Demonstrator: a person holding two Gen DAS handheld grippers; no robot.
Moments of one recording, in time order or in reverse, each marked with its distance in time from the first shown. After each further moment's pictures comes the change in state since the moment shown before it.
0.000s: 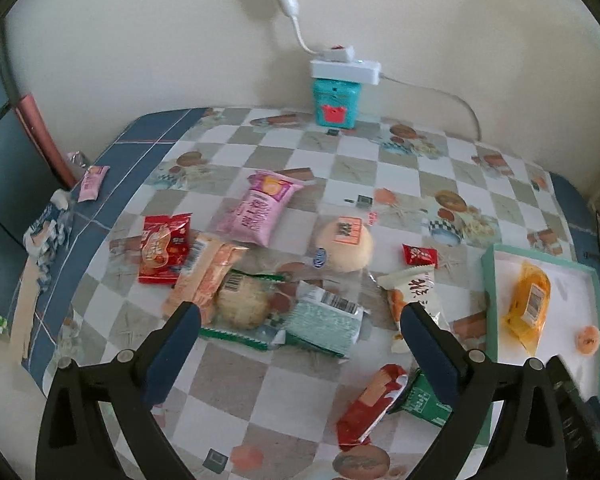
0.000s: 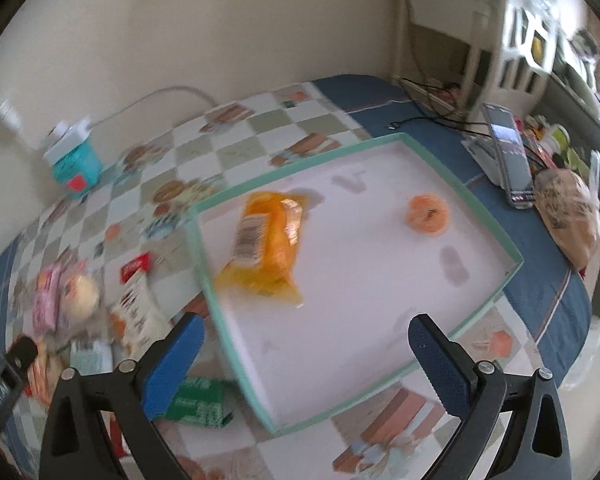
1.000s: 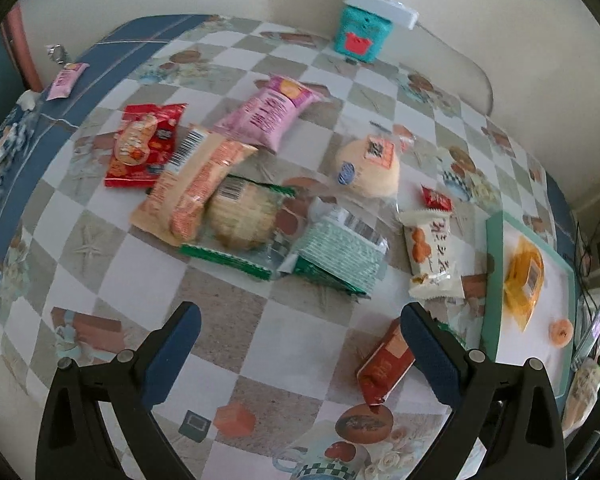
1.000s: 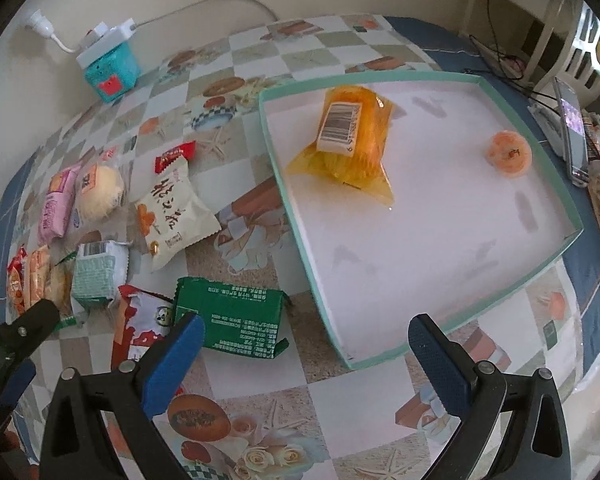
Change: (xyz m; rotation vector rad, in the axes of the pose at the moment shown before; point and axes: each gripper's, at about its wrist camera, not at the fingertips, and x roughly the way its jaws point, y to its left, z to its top) left arm 0.047 0.038 -0.034 -0.131 0.247 -0.172; right arm 0.034 0.044 -0.044 -0.127 0.218 0.076
